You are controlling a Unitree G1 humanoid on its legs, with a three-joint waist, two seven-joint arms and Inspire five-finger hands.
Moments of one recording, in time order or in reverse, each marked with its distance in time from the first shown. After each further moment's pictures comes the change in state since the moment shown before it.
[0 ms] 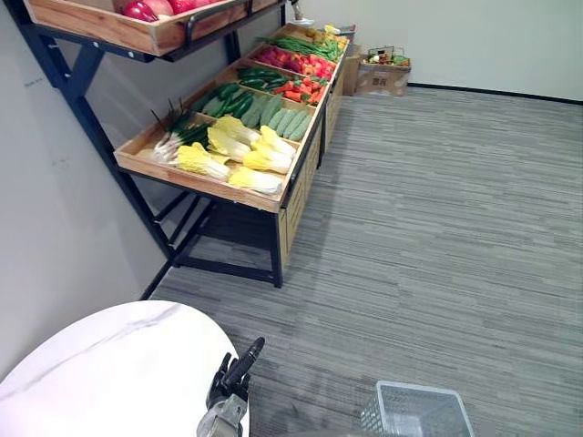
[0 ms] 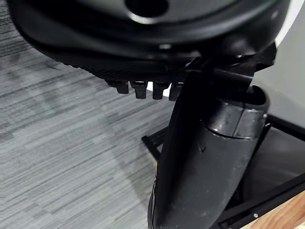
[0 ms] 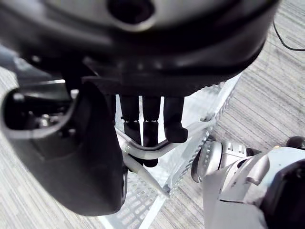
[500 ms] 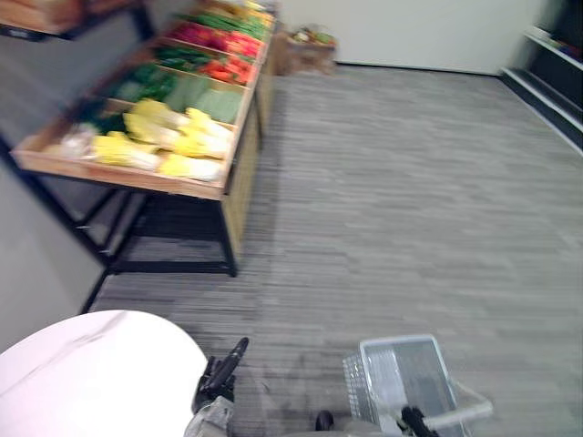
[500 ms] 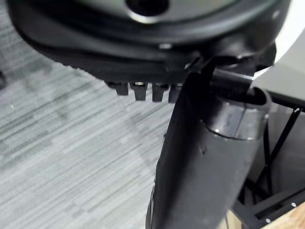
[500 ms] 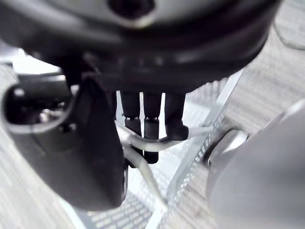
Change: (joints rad) left arm 0.028 0.015 0.123 -0.074 0.004 -0.005 0.034; right arm -0.084 0.027 0.015 0.007 -0.078 -0.054 0.045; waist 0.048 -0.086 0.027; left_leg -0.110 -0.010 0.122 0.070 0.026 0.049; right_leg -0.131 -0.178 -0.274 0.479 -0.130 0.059
